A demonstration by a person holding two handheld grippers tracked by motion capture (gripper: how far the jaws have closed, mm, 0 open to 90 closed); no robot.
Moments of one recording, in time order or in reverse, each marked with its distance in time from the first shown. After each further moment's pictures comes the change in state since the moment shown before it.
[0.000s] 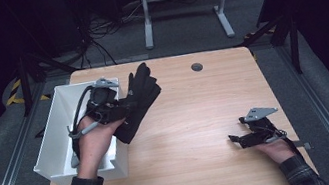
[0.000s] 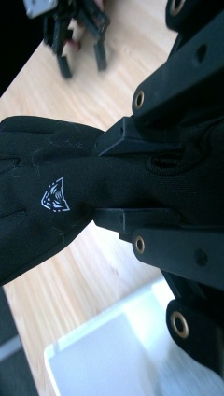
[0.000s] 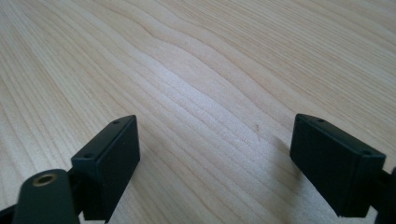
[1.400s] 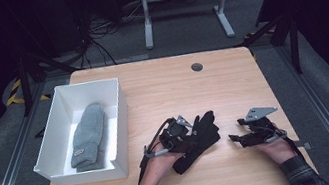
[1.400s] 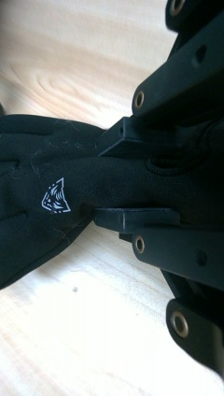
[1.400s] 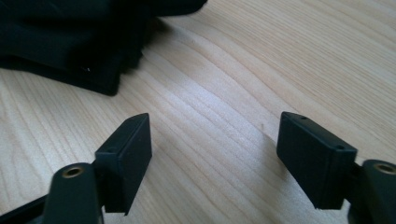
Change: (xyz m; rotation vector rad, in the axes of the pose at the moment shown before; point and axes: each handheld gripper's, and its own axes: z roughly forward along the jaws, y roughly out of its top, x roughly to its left) left arm -0.109 -0.060 0.177 0.226 -0.275 0.233; right arm 0.001 0.003 -0.003 0.017 0.016 -0.015
